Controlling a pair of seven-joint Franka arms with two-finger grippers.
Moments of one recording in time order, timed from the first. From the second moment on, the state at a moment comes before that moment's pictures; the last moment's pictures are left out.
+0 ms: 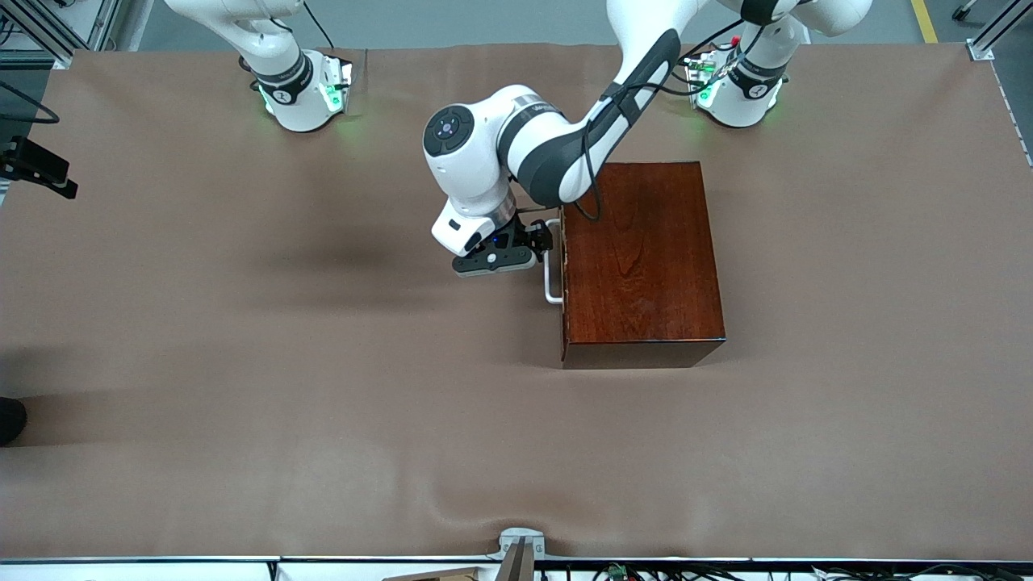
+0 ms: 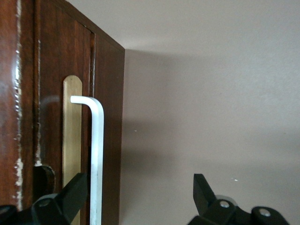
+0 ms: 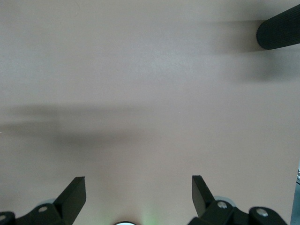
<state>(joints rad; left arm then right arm) -0.92 0.75 0.00 -1.18 0.19 1.80 -1.00 -0.01 -0.03 -0.10 -1.53 -0.06 1.45 -0.11</state>
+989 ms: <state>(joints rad) -0.93 0.81 0.01 -1.18 0.19 1.73 -1.00 -0.01 -0.03 -0.10 -1.53 -0.06 1.45 -0.11</state>
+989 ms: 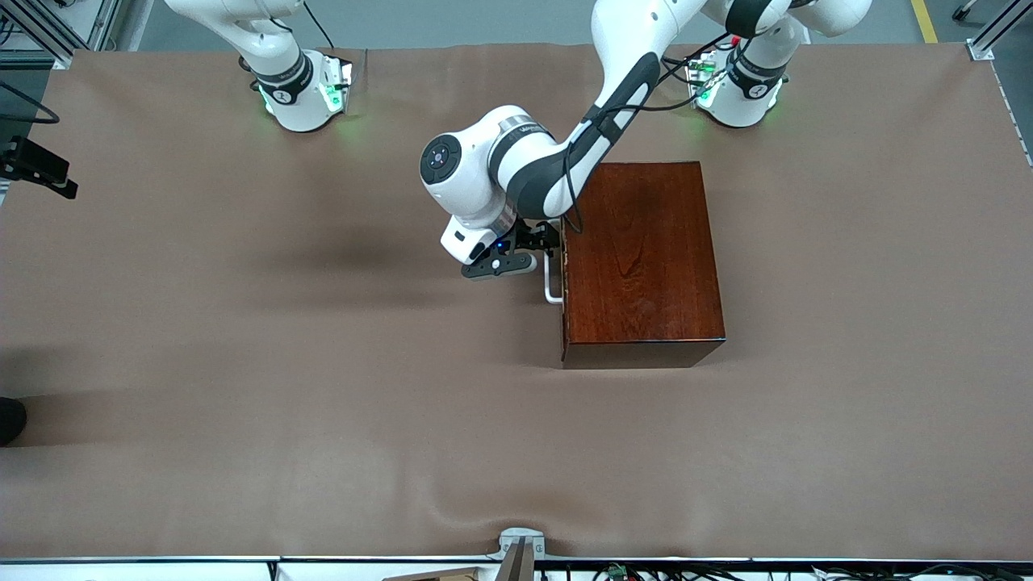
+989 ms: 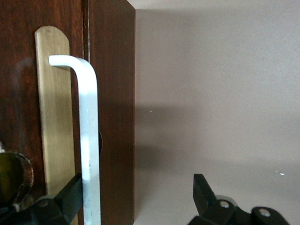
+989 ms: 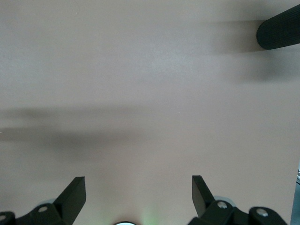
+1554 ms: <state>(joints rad) -0.94 0.81 0.00 -1.18 0.19 1.83 -1.07 -0.01 -0.03 -0.10 -1.53 -0.06 1.45 -0.11</state>
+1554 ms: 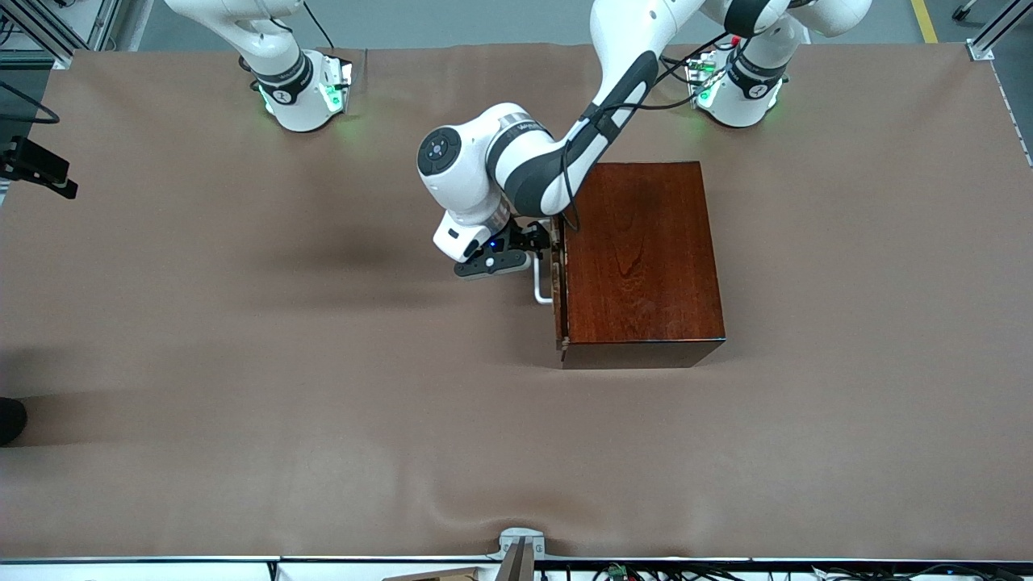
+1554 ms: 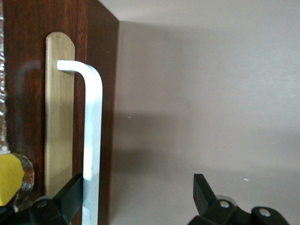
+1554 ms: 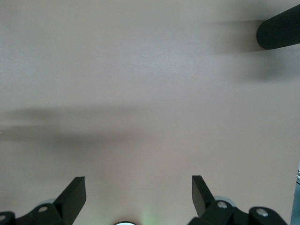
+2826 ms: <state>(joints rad) -0.96 0.82 0.00 -1.18 0.10 2.02 -1.14 -0.01 -0.02 -0.10 -1.53 -0.06 1.45 -0.11</state>
